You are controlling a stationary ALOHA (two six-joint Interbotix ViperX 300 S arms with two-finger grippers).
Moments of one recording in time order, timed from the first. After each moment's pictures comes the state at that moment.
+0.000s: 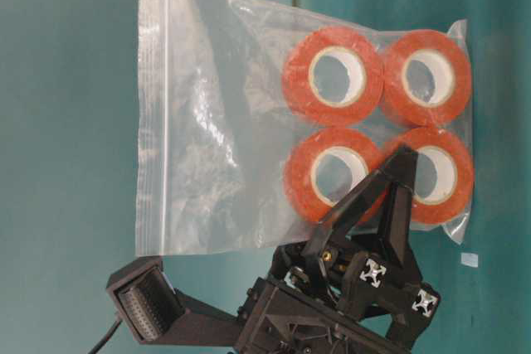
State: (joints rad) left arm 0.02 0.23 0.79 0.02 -0.59 -0.02; right arm -0.13 -0.64 0.72 0.28 0.59 -0.14
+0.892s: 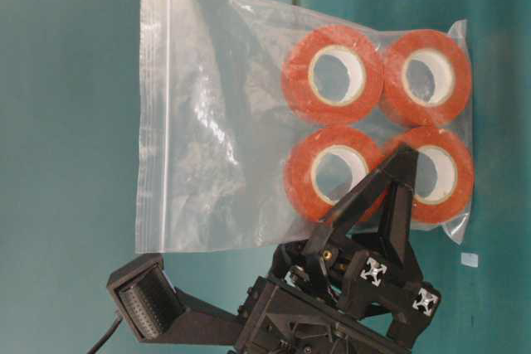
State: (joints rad) left arm 0.02 0.23 0.79 0.01 -0.57 -0.02; right arm -0.13 -0.64 0.73 0.28 0.58 -0.14
